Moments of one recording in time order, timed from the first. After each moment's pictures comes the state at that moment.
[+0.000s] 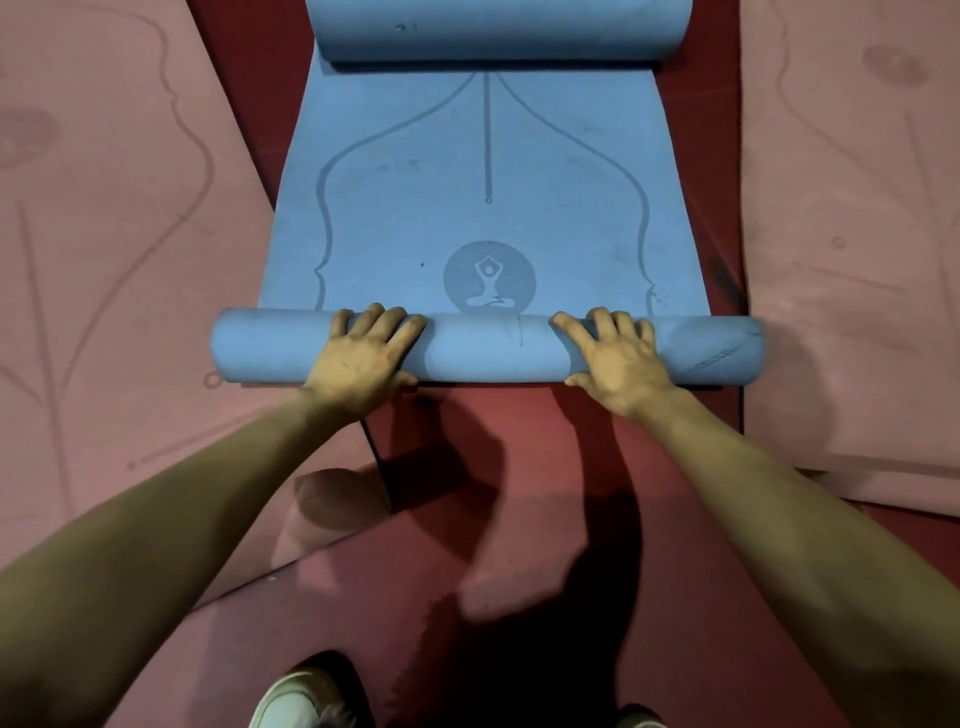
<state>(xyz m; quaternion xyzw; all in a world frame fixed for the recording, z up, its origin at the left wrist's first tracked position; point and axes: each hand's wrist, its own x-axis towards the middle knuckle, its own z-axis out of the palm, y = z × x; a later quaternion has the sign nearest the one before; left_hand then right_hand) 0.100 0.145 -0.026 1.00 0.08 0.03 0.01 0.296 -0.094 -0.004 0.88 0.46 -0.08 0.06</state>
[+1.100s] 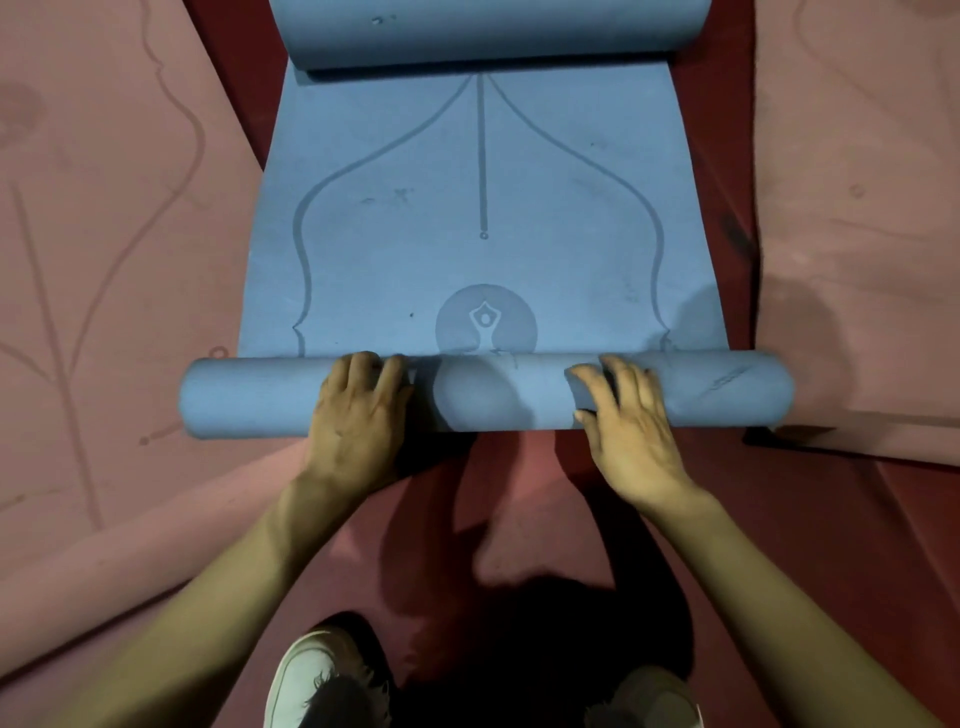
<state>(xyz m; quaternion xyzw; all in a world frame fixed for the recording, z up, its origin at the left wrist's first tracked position) 0.037 0.073 -0.012 0.97 0.23 -0.04 0.03 0.198 -0.158 -0.024 0.90 0.41 -0.02 -0.16</state>
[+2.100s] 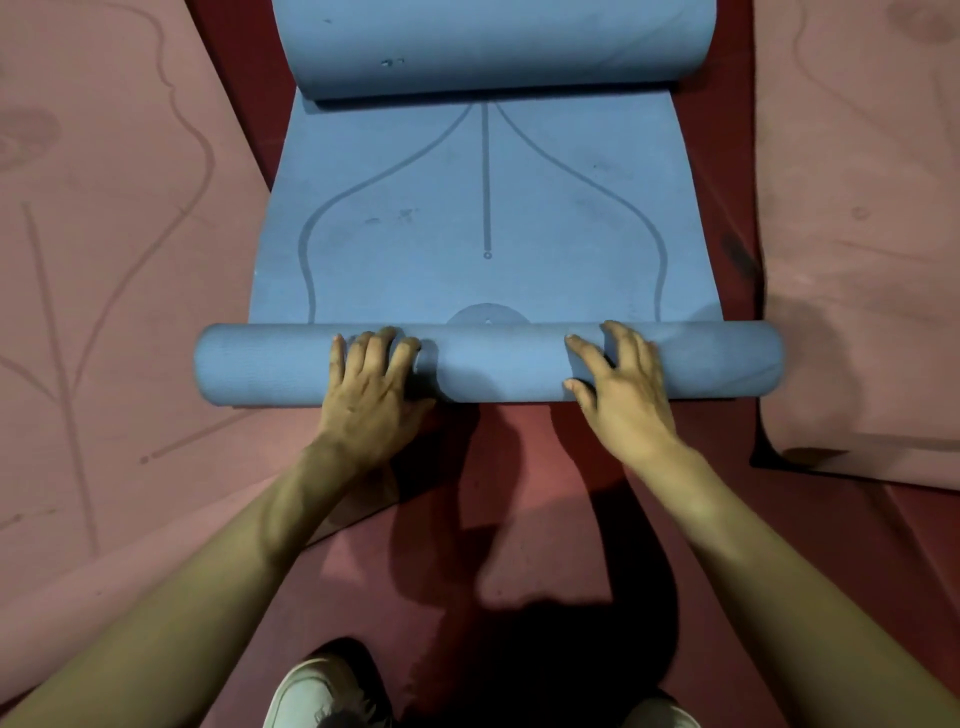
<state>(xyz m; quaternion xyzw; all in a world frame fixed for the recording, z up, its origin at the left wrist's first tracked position) 0.067 0.095 -0.019 0.97 0.21 0.03 0.08 0.239 -0.119 -0.018 0.91 0.39 -0.02 -0.15</state>
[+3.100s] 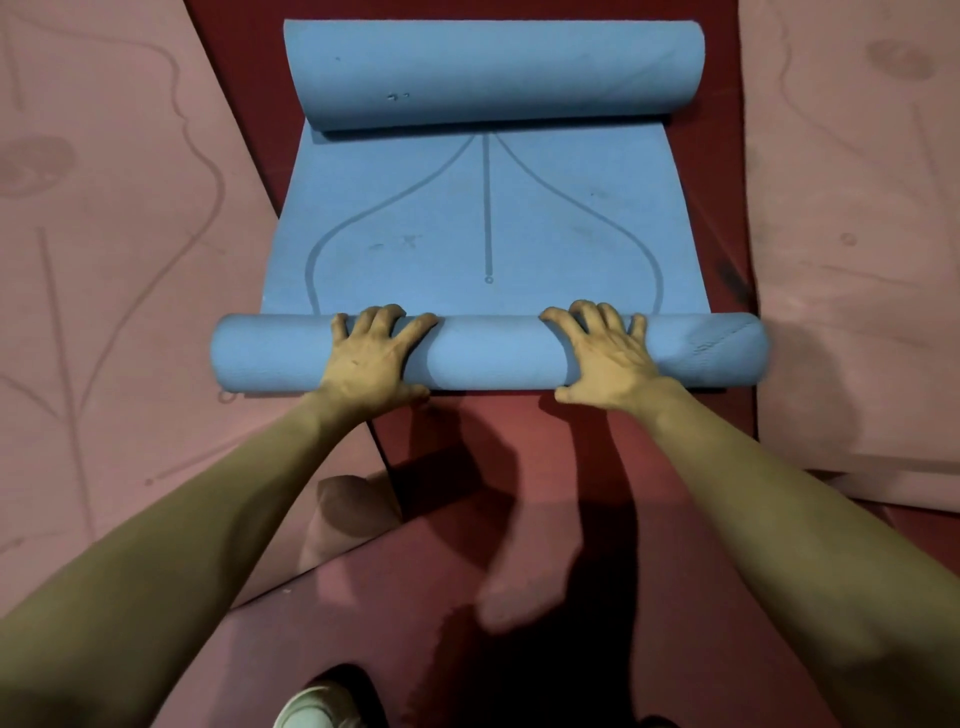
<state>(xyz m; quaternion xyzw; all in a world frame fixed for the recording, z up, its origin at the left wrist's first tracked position) 0.111 0.144 -0.012 0.98 0.18 -0.03 0.05 0.296 -0.073 -0.002 0.88 0.45 -0.14 0.01</state>
